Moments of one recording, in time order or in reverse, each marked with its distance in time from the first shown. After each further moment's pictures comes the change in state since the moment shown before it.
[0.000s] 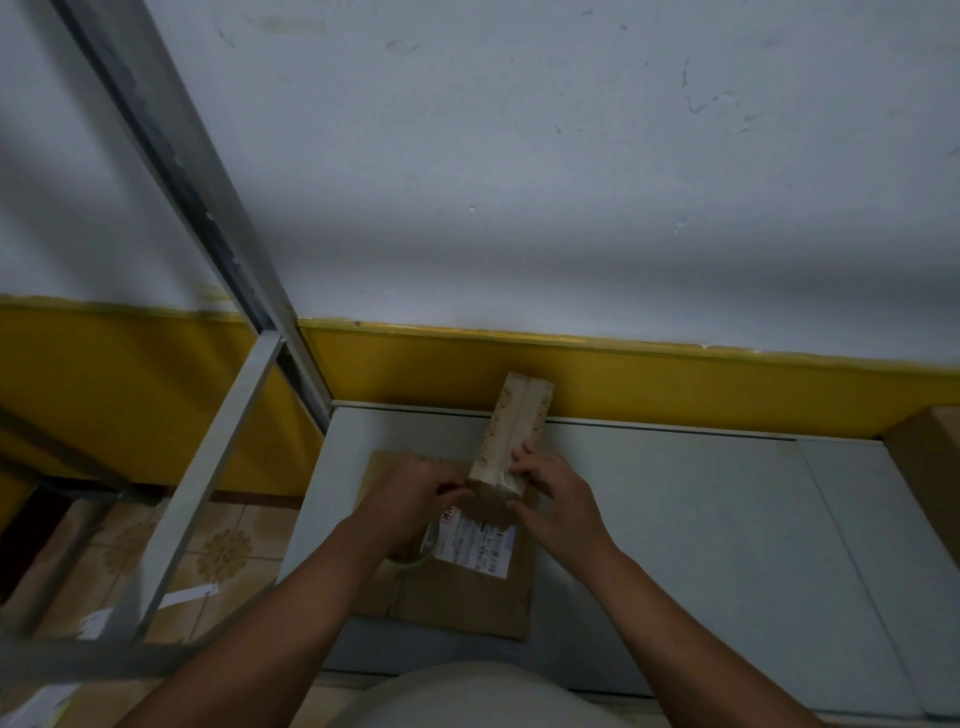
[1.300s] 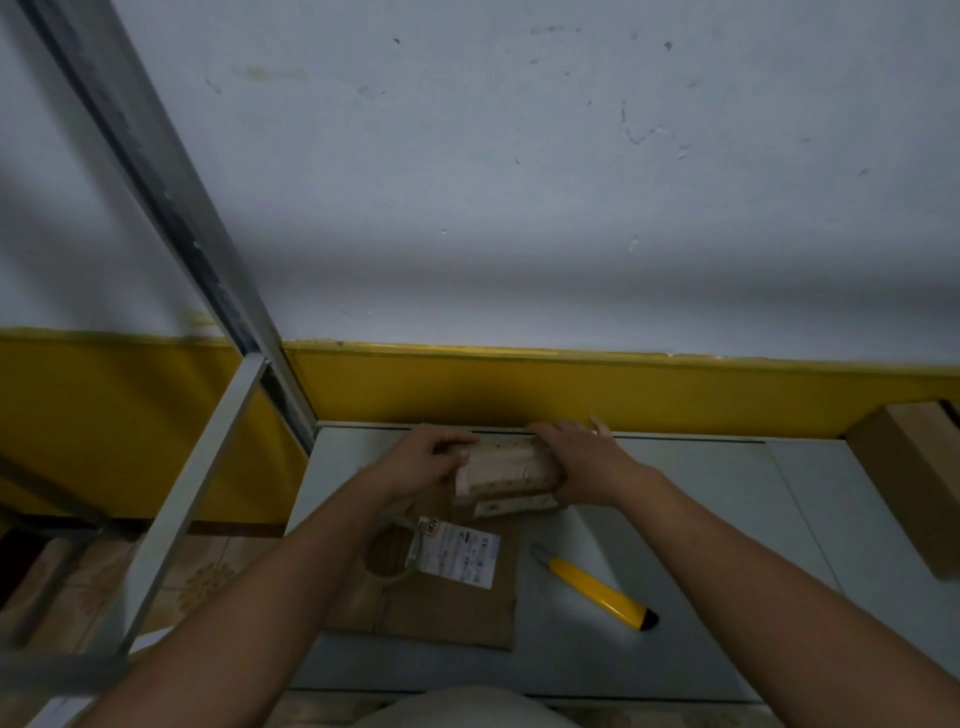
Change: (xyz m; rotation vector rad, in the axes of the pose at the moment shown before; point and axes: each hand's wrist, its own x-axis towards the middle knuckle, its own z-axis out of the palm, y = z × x) left_hand 0.055 0.029 -0.025 -0.488 -0.184 -0.285; right_hand 0.062 -0.015 -0.091 -0.867 -0.576 0.180
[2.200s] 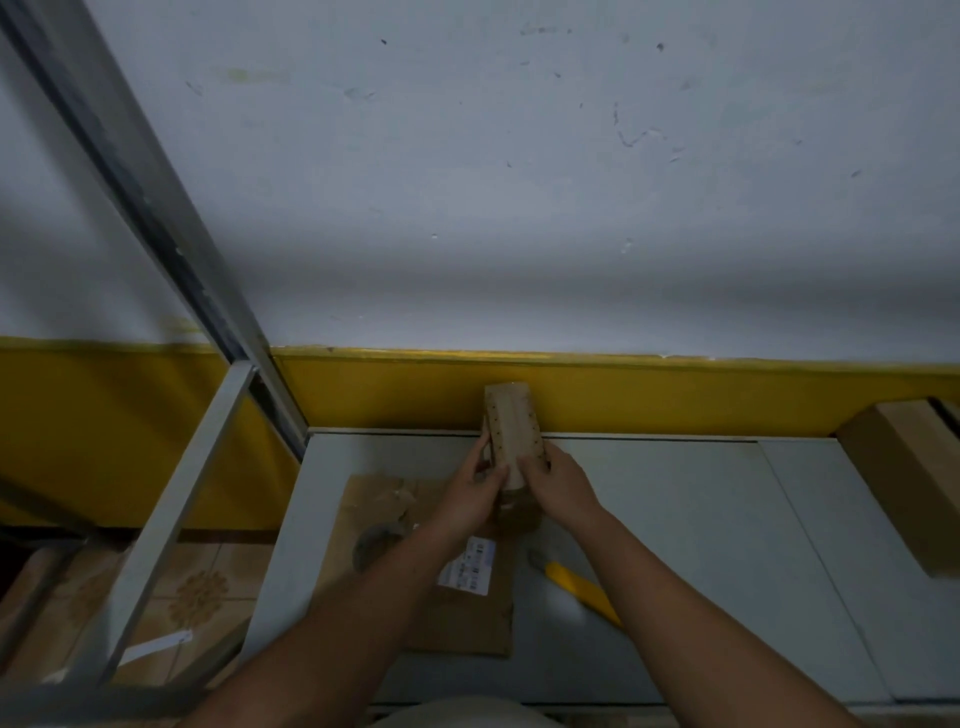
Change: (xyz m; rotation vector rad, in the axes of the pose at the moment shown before) left_hand 0.004 0.014 0.090 -0.556 0.108 -0.164; right_hand 0.005 -0.044 0.041 0.982 0.301 0.353
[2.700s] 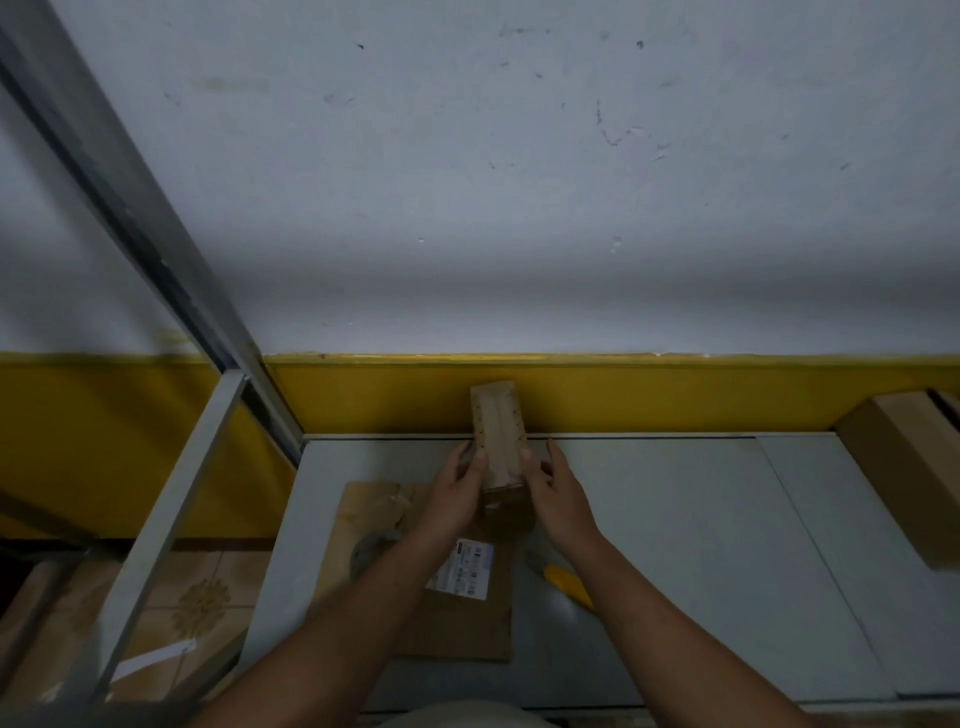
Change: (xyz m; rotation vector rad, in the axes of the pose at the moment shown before) left_hand -0.005 0.004 -0.005 -0.040 0.118 0.005; right_hand -0.016 0.018 0.012 0.282 0.056 0.059
